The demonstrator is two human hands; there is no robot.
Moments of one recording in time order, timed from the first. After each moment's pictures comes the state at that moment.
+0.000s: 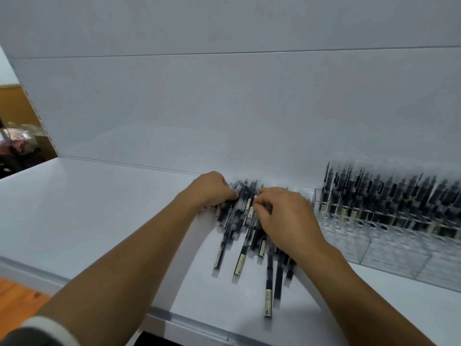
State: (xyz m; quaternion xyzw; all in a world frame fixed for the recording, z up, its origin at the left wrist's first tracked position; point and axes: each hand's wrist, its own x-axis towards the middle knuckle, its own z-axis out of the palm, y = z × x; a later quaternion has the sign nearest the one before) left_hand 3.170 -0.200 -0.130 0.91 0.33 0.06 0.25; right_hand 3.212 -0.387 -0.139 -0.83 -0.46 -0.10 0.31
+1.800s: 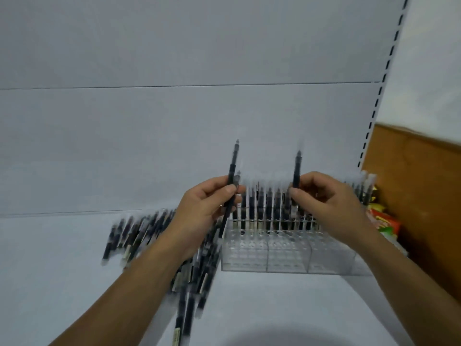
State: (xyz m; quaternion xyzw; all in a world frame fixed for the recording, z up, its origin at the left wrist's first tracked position) left_hand 3.215 -0.344 -0.106 0.64 0.00 0.20 0.74; right_hand 3.314 -0.564 -0.098 -0.76 -0.36 -0.11 0.53
